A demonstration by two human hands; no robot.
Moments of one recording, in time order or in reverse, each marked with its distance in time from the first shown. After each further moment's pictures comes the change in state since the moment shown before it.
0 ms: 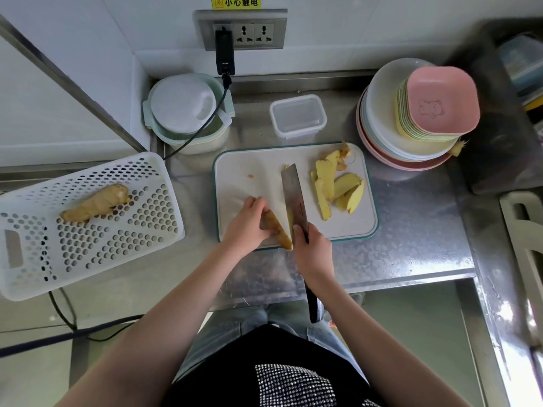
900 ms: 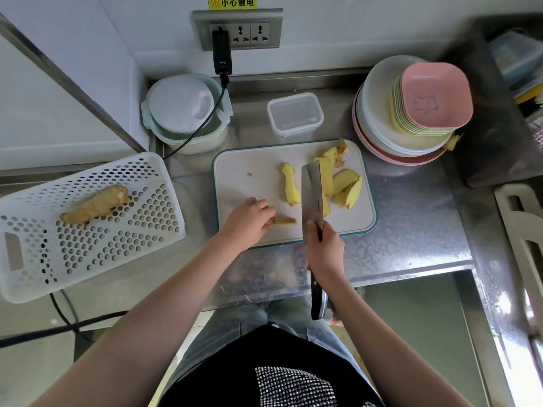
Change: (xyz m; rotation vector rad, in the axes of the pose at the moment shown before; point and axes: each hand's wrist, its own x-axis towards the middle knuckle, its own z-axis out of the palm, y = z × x) left_hand 0.002 -0.002 -0.014 0.455 -0.086 0.347; right_hand -0.004 0.009 -0.010 0.098 0.113 0.047
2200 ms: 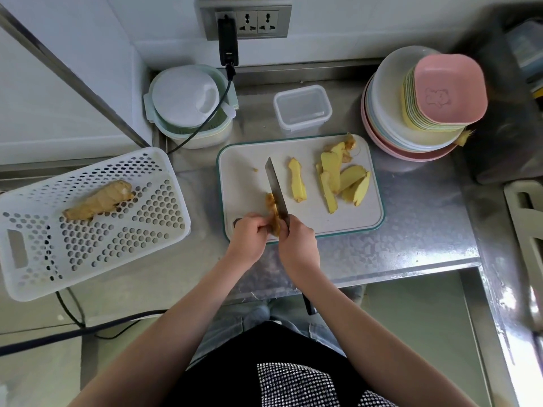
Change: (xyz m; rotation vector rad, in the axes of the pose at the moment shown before) left_hand -0.027 0.015 0.023 -0.775 0.187 -0.392; right_hand -0.013 -0.036 0.044 -0.340 -0.194 -0.073
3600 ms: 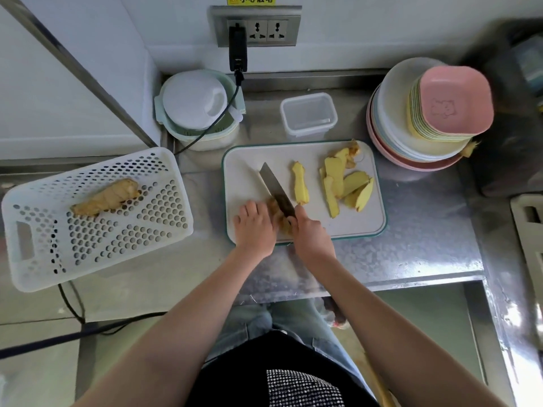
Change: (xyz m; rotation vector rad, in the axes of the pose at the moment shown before) left_hand 0.018 0.008 0.014 0.798 0.005 -0.137; right_hand 0.027 0.015 -0.021 -0.289 -0.099 -0.171
